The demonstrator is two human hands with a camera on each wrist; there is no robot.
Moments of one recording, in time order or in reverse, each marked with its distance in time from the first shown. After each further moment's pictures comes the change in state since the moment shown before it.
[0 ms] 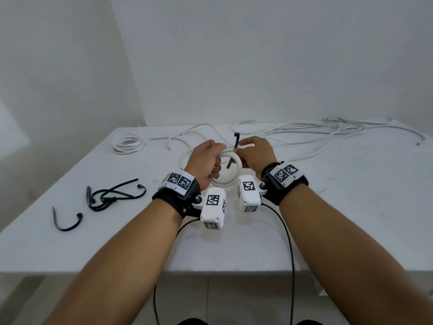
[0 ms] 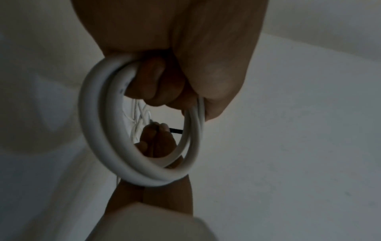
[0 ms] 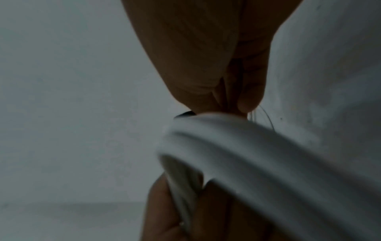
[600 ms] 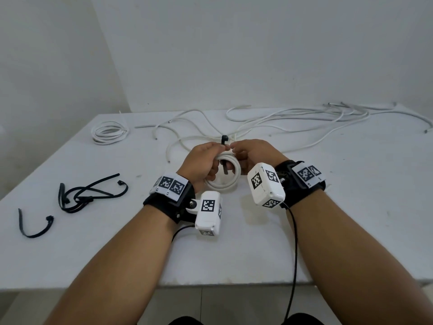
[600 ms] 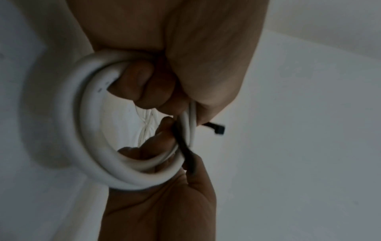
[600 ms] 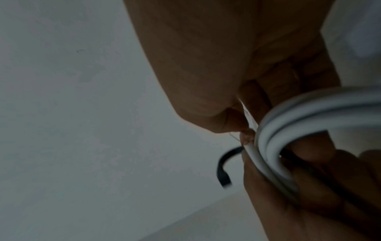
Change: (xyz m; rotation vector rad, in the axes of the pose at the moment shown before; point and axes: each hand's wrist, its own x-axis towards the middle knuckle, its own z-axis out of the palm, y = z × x) left_hand 0.020 -0.029 0.006 0.097 -0.052 -0.054; right_hand 0.005 0.015 -0.016 0.238 -0.284 0.234
